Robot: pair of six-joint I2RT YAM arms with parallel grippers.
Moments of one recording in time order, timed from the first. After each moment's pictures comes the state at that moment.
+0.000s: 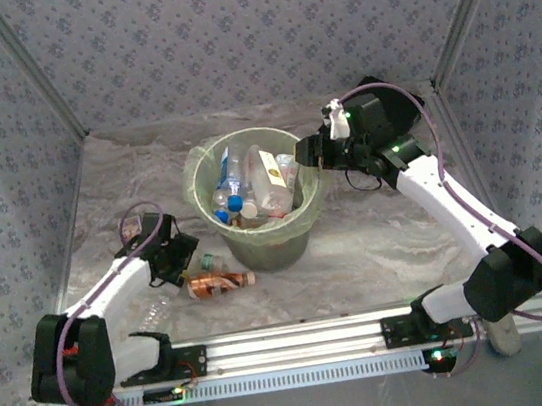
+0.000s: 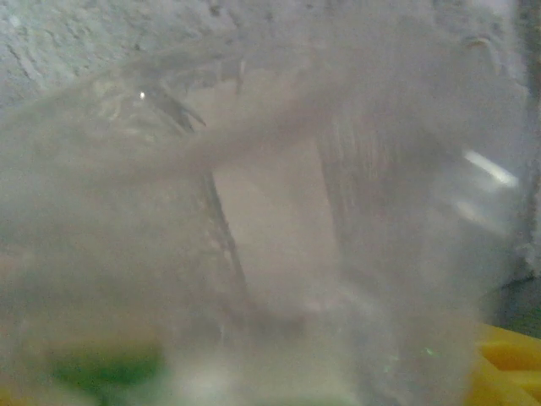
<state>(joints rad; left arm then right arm) -0.23 1.21 0.55 -0.48 0.09 -1.26 0.40 1.36 1.28 -0.53 -0.43 0.53</state>
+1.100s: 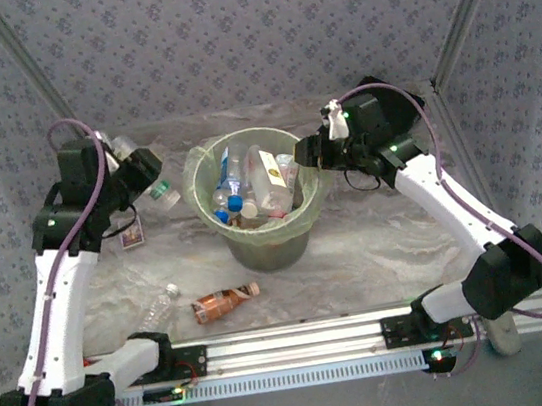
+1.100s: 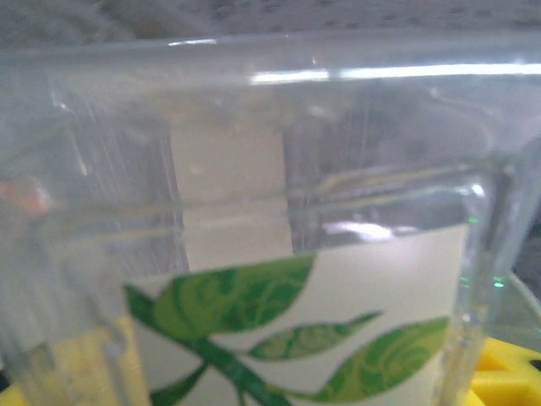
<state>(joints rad) -0.24 1.10 1.49 -0.96 0.03 -0.70 0.40 1.38 1.29 -0.53 -0.42 0.53</state>
